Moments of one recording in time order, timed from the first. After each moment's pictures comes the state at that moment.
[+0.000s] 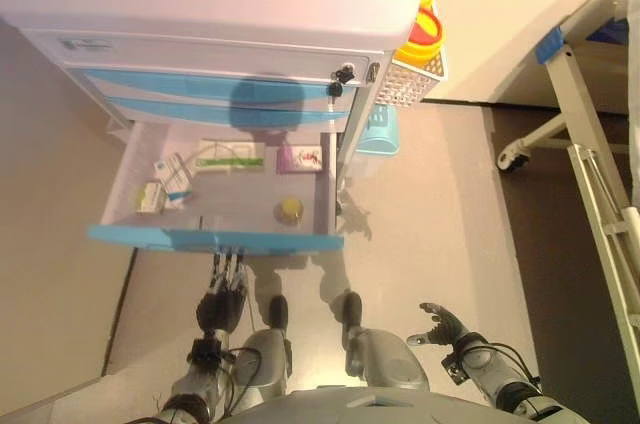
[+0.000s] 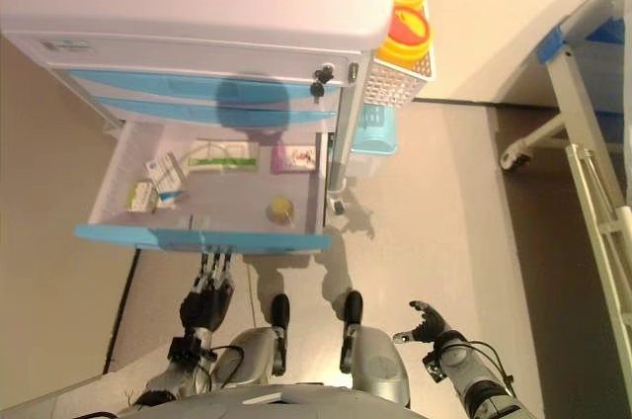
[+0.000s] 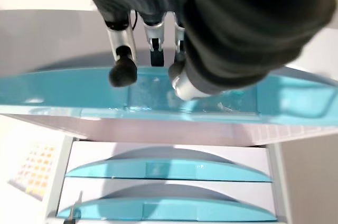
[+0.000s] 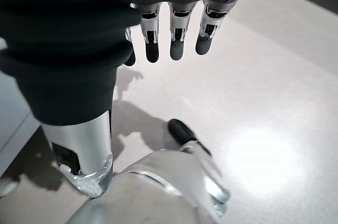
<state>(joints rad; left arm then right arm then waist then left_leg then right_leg) 0.00 0.17 -0.01 1.09 -1.66 0.11 -0.95 -0.07 -0.33 0.29 1.09 -0.20 -0.16 -0.02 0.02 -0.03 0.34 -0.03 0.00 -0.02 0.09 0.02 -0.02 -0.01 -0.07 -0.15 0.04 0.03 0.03</state>
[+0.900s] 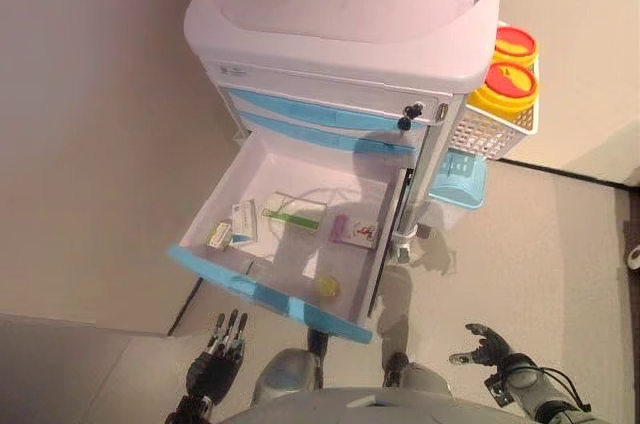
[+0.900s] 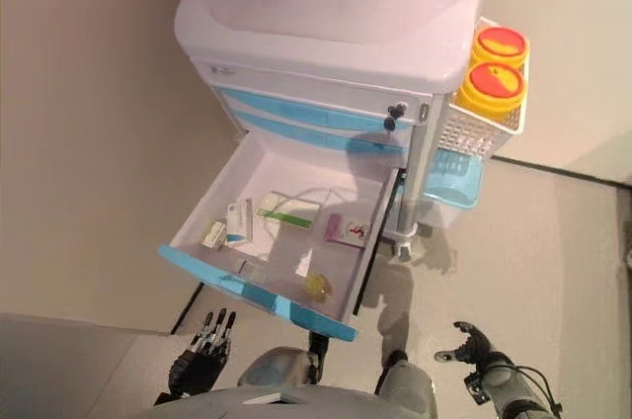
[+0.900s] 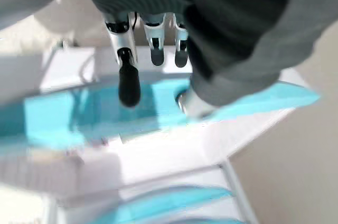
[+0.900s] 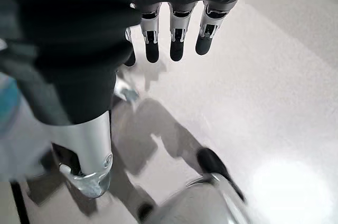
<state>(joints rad) 0.15 0.21 0.11 1.13 -1.22 0.07 -0.77 -0.02 -0.42 0.17 1.20 -0.18 -0.25 -0.05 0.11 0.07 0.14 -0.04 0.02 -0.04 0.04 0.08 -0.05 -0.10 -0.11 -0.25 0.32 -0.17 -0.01</state>
